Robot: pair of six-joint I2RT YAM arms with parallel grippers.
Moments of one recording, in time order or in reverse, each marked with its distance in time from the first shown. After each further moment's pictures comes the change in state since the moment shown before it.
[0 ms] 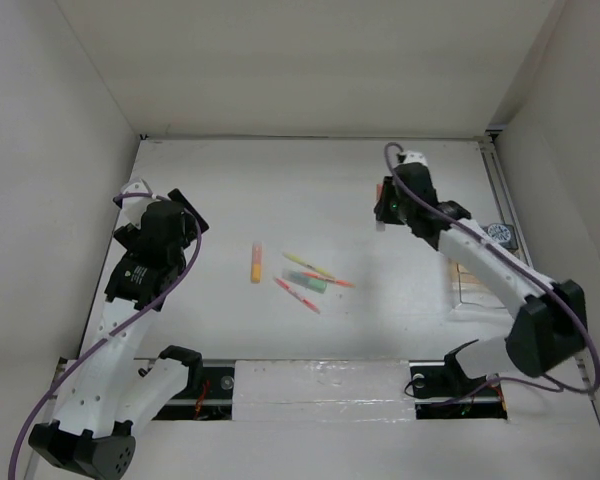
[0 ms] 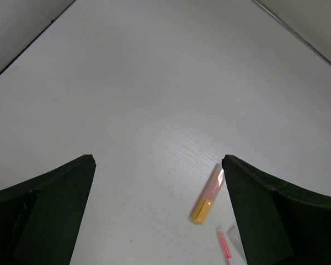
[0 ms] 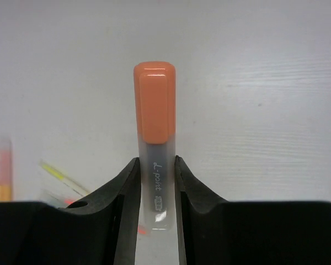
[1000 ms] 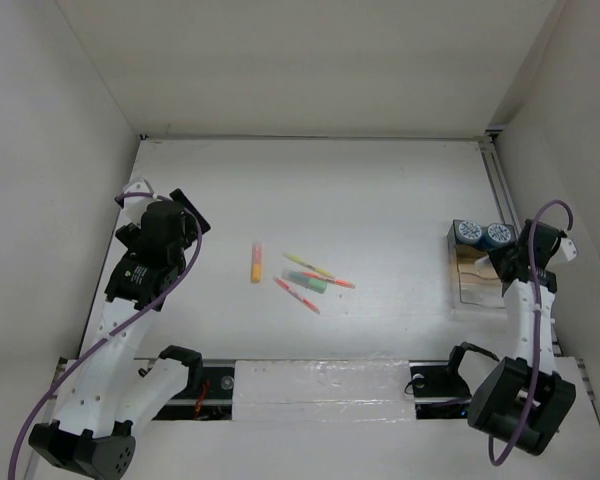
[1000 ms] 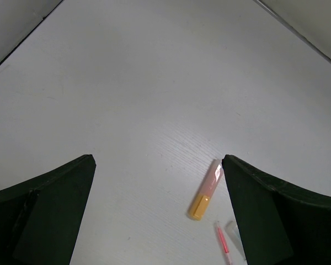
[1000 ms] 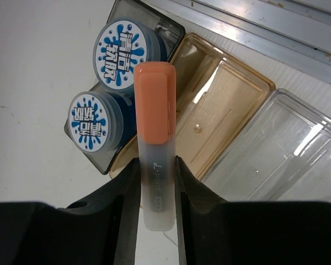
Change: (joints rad) left arm 0.000 0.000 0.000 0.001 0.027 0.003; right arm -0.919 -0.495 -0.471 -0.031 -0.067 0.341
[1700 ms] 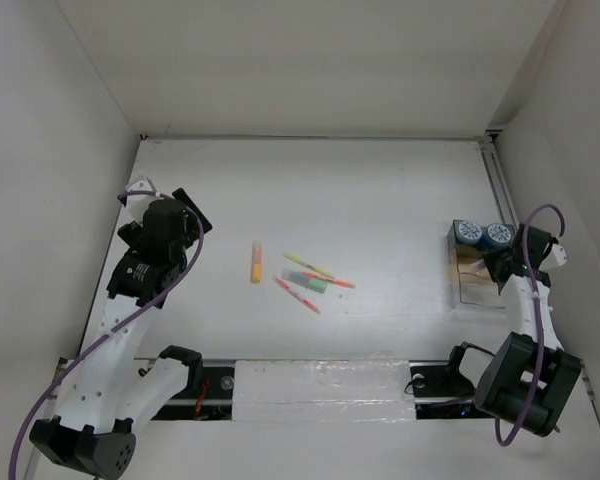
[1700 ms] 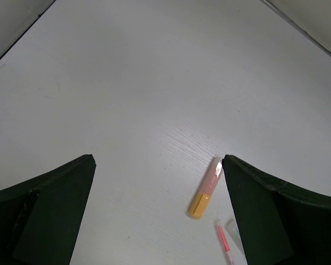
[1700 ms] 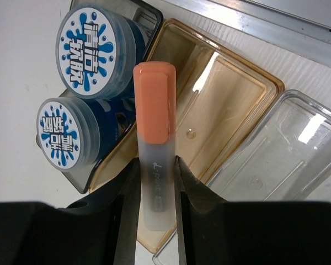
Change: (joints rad) left arm 0.000 0.016 0.000 0.007 0.014 0.006; right arm -0.006 0.111 -0.070 0.128 -0.024 0.044
